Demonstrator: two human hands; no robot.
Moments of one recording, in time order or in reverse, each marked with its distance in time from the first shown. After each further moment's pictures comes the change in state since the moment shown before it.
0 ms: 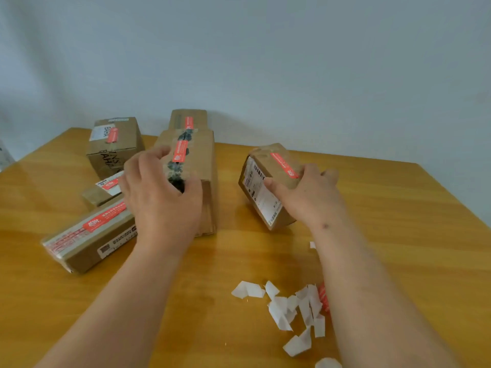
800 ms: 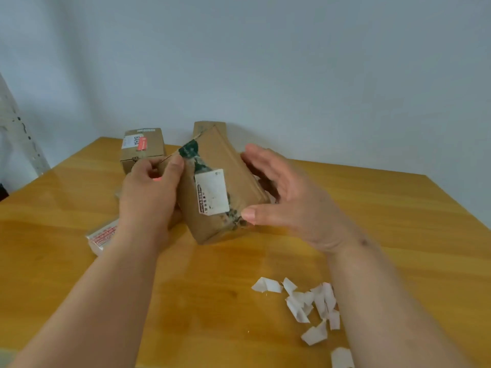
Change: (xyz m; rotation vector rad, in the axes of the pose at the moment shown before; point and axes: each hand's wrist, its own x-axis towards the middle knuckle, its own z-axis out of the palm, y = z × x) left_hand 0.032 -0.023 -0.053 -0.491 -0.142 -0.362; right_hand -0.076 -0.044 -0.020 0.676 -0.470 -0.688
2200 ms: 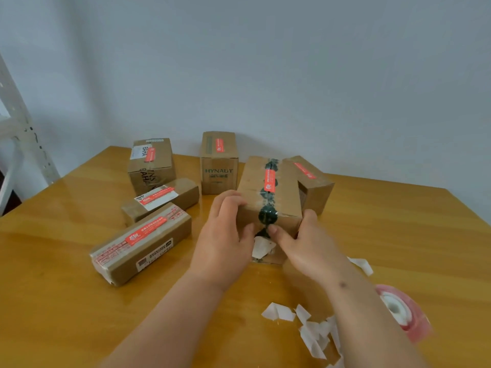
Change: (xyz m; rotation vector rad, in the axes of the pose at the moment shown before) left_hand -0.020 -0.057 0.056 0.511 -0.296 0.568; right_hand 0.012 0.068 0.007 -0.465 0.274 0.544
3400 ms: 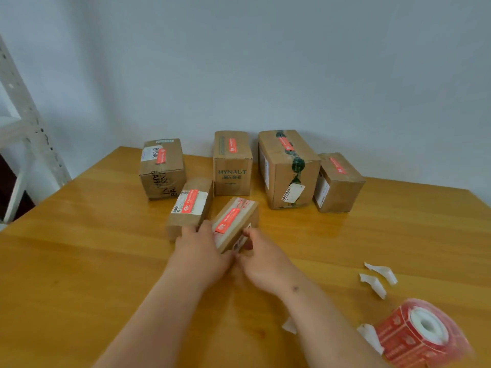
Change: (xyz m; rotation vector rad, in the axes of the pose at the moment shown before) left_hand 0.015 -0.054 -0.031 0.469 -0.396 -0.558; right_hand 0.019 -0.040 0.084 0.096 -0.287 -0.101
